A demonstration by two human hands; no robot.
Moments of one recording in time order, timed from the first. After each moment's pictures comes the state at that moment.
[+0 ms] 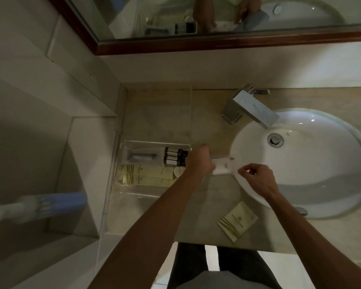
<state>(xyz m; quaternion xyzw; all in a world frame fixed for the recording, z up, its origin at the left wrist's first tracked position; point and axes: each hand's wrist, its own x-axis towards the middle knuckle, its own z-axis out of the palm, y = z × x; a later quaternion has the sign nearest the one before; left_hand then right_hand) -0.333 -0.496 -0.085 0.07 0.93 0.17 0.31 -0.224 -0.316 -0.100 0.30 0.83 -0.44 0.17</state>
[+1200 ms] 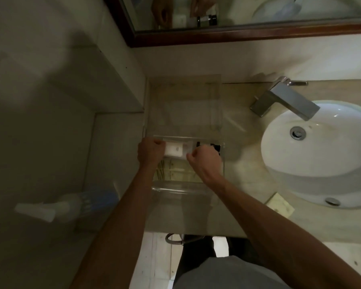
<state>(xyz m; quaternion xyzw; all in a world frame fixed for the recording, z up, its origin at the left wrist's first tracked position) -0.398 -0.722 -0.066 -0.19 0.93 0.28 0.16 -0.318 -0.569 -0.058 0.22 0.91 -0.32 0.15</state>
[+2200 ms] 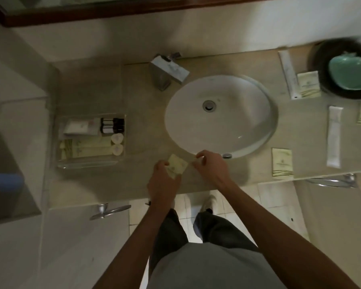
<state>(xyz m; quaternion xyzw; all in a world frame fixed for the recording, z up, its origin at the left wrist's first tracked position) -0.091 -0.465 -0.068 -0.03 0.94 0.28 0.20 -0.074 -0.291 -0.075 0.26 0.89 -0.36 0.14</state>
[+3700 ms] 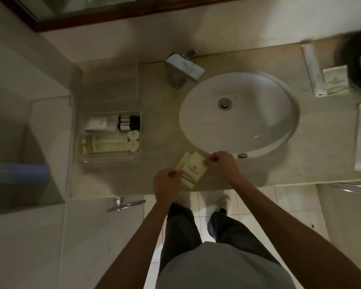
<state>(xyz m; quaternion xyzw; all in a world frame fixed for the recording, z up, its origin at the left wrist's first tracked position) -0.096 -0.497 -0.083 -0.14 0.89 0.38 0.22 -0.084 -0.293 -0.085 0.24 0.84 -0.44 0.18</state>
